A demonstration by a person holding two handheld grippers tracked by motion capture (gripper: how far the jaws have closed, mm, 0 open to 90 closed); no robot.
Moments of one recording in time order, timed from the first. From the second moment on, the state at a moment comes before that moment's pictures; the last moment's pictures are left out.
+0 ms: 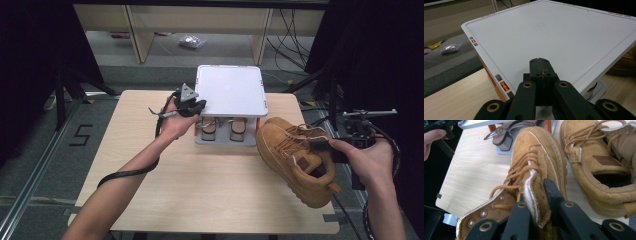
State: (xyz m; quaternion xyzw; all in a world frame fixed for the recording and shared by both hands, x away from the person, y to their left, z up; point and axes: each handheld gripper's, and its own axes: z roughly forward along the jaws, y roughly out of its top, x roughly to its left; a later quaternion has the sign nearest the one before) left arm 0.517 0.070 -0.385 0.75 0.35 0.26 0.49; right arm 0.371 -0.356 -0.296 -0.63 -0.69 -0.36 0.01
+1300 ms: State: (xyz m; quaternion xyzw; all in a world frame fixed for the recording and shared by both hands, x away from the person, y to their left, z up) left arm 0.517 0.070 -0.386 0.75 0.35 0.26 0.49; right arm 0.376 -0.361 -0.268 -0.64 -0.67 -0.38 0.01
